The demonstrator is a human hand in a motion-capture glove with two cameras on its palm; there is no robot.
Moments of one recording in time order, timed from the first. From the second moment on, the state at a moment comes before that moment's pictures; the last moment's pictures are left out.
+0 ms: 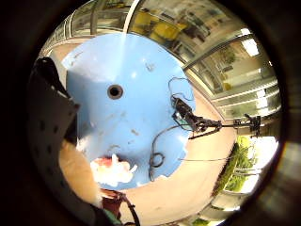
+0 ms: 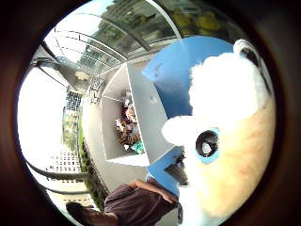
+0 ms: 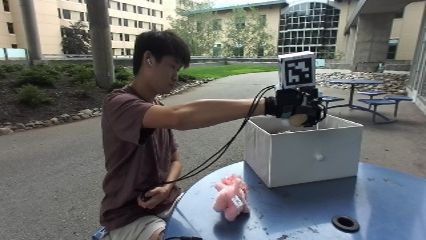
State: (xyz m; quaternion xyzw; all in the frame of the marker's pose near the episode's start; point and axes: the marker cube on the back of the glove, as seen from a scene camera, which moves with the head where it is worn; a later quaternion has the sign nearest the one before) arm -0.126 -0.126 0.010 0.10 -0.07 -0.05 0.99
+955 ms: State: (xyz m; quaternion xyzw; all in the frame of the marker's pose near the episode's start) arm -0.474 -0.148 0.005 -0.03 0.04 -0.19 0.98
